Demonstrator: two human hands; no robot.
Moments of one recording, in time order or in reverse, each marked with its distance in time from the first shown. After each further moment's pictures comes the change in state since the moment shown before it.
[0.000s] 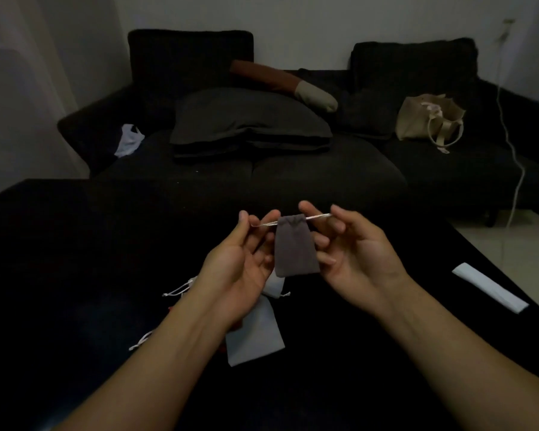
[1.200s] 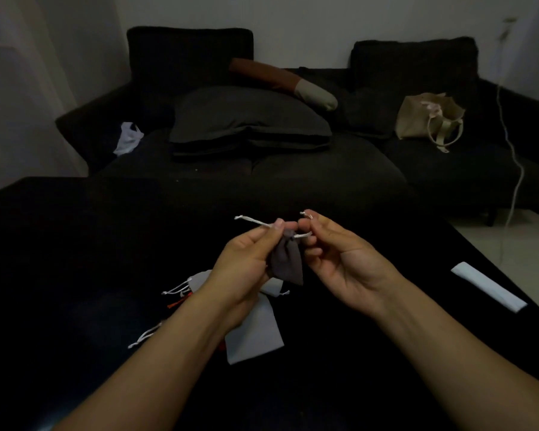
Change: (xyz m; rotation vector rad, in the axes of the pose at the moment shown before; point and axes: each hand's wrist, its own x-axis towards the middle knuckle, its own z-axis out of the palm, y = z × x) left_hand -0.003 -0.013 0.002 0.426 -0.100 0.080; right_hand 0.004 0.010 0.003 -0.045 0.059 -0.014
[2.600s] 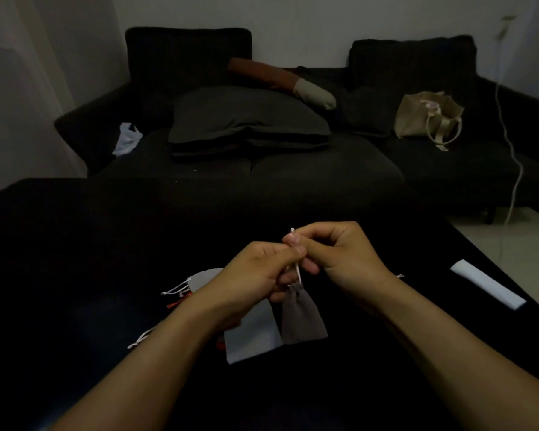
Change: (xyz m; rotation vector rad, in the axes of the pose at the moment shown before) left_hand -0.006 0.000 -0.001 0.387 -0.247 -0.052; right_hand 0.000 0.006 -0.009 -0.794 -0.002 -0.362
